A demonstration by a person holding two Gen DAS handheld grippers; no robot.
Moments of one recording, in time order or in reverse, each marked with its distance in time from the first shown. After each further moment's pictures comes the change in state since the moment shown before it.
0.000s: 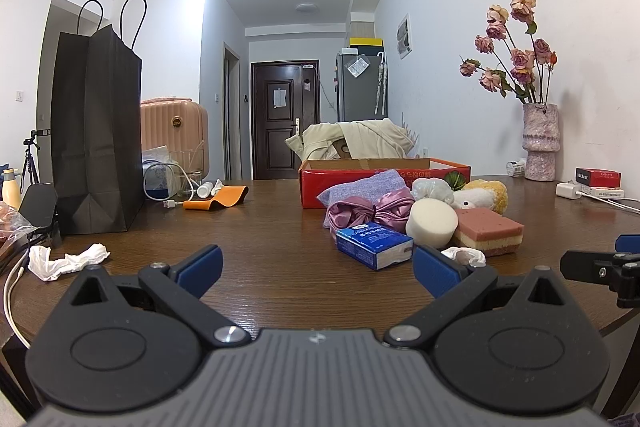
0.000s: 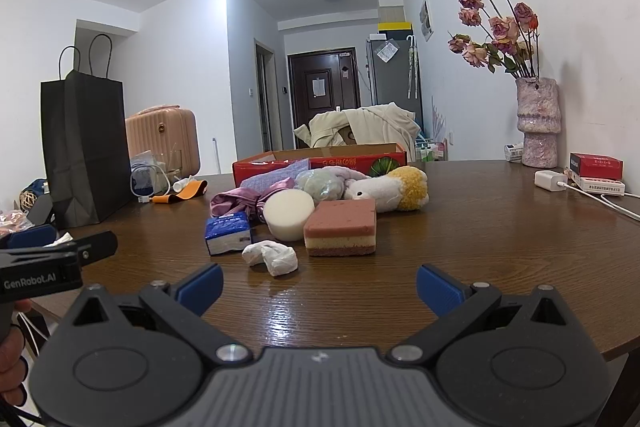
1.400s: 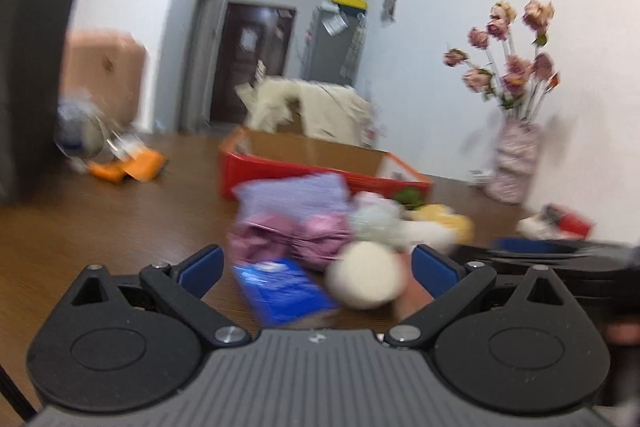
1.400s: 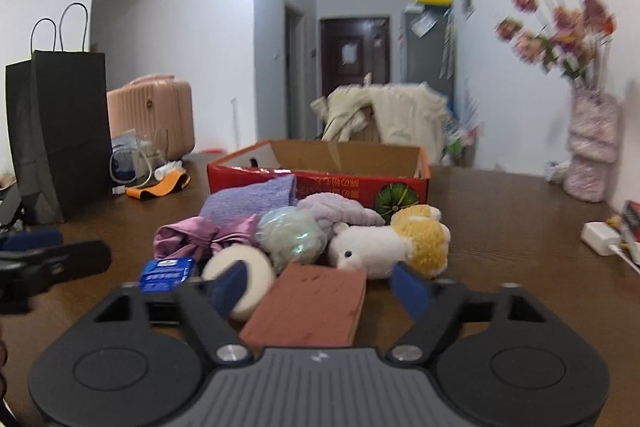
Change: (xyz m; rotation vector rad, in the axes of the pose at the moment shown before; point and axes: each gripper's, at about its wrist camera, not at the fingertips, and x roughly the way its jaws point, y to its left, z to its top) left arm 0.113 -0.032 0.072 -0.219 0.202 -0.197; right arm 0.154 -0.059 0.105 -0.084 0.177 0.148
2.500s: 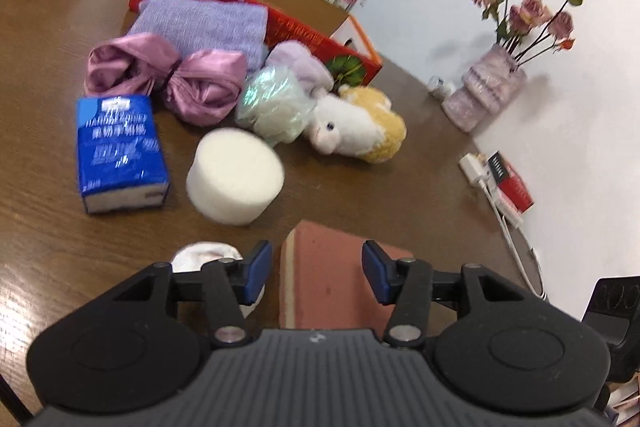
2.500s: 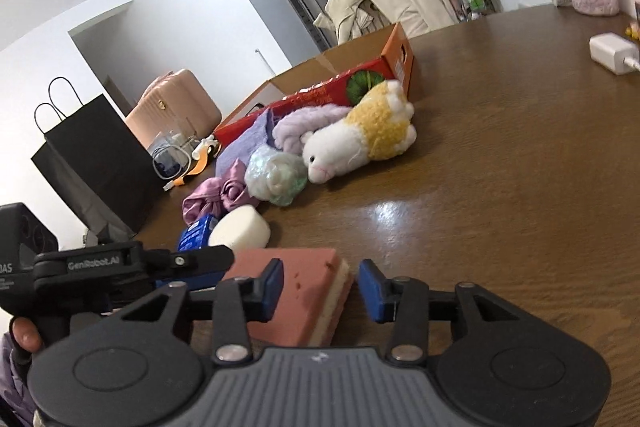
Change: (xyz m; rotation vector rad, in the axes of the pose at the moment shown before) left arm 0.086 -0.035 -0.015 -0.288 0.463 -0.169; right arm -0.036 -0.097 -0.048 0.406 0.237 0.246
